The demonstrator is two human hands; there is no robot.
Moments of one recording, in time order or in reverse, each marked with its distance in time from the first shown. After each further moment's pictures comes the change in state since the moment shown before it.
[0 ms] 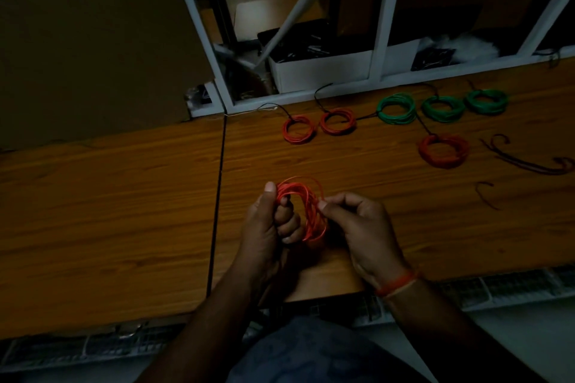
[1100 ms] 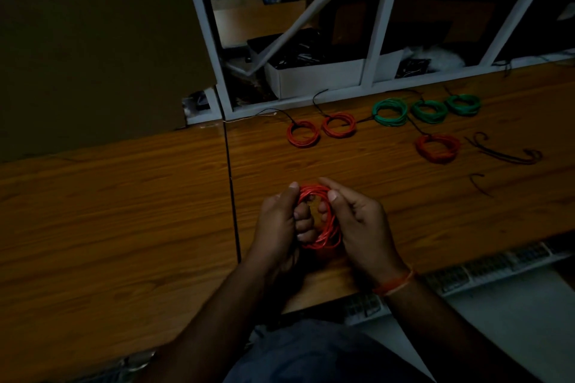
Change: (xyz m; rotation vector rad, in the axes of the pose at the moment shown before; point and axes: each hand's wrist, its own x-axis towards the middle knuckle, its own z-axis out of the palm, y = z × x) left_hand 0.006 0.050 -0.031 0.147 -0.079 -0.171; right_hand -0.018 0.000 0.067 -0.218 0.072 -0.219
